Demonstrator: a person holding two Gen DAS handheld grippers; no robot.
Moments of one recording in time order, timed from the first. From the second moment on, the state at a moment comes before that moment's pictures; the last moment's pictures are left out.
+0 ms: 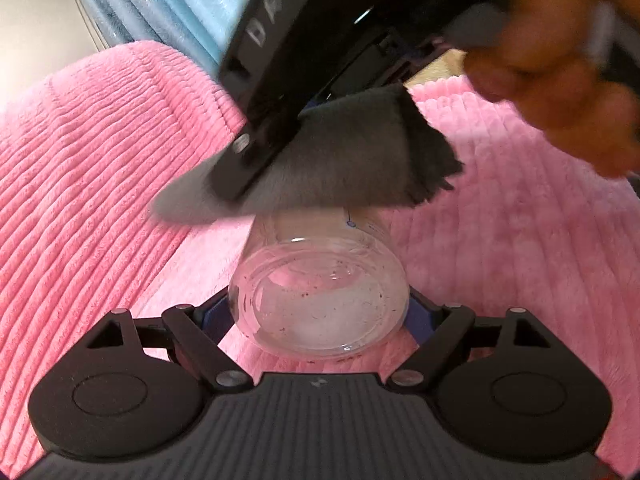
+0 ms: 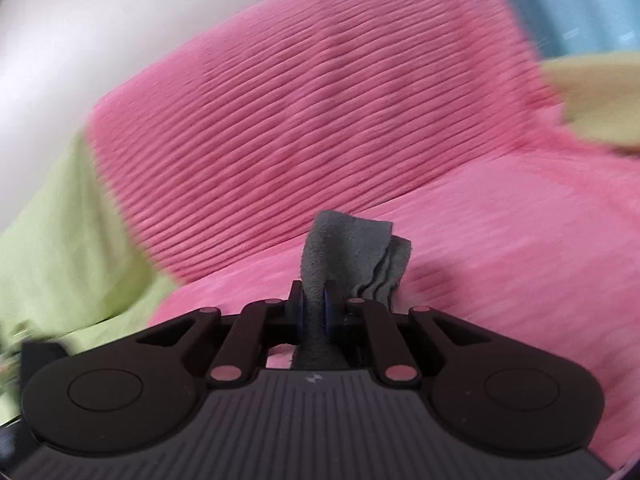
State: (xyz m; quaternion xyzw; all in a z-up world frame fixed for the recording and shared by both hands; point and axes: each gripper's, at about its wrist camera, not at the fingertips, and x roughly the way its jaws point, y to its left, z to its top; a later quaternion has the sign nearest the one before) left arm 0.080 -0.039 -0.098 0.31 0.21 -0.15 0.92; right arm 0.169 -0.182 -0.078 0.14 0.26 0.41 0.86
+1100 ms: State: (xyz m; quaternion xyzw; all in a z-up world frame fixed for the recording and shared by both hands) left arm 0.060 -0.057 -0.119 0.30 0.19 -0.16 0.92; right arm 0.174 -0.198 -0.079 0.17 0.25 0.35 0.89
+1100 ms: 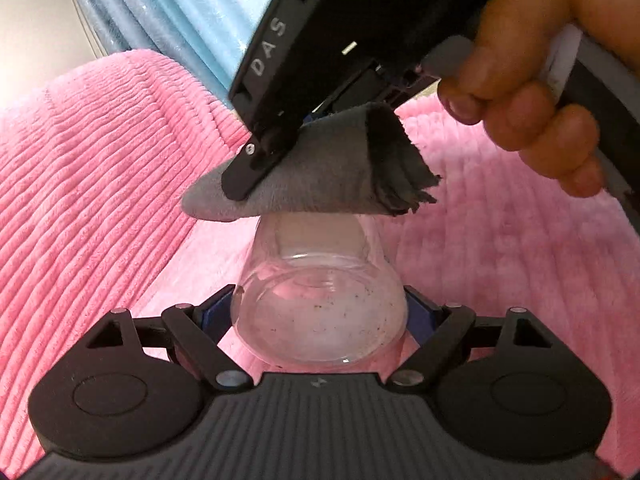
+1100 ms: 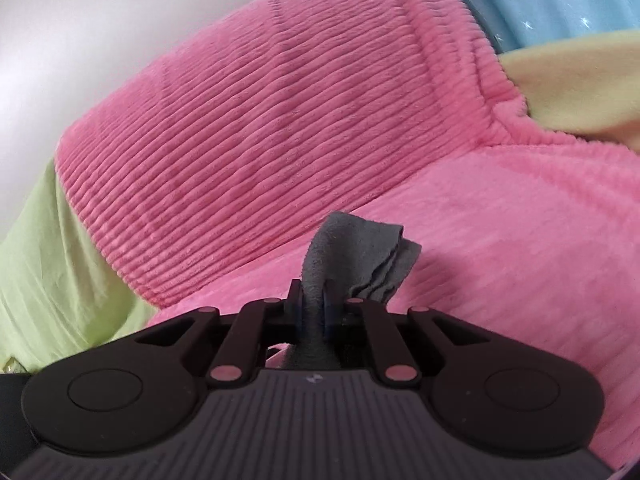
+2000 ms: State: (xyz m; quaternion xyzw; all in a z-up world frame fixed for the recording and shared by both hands) left arm 0.084 -0.024 -0.075 0.17 0.19 -0.19 0.95; right arm 0.183 -0.212 -0.076 0.20 0.26 0.32 0.89
